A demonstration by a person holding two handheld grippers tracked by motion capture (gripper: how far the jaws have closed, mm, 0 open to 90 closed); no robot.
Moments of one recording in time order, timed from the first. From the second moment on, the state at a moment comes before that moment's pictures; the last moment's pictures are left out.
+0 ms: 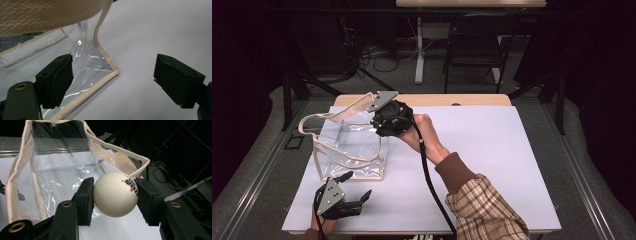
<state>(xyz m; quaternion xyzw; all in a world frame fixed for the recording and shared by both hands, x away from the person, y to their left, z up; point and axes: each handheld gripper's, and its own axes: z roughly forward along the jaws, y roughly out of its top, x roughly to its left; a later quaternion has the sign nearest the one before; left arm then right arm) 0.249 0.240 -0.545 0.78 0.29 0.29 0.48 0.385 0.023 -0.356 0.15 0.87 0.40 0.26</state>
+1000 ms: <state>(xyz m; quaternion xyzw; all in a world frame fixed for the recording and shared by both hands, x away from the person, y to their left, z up) 0.250 0.240 -0.545 0.78 0.29 0.29 0.48 0.385 0.046 -0.367 0.14 0.88 0.39 0.25</state>
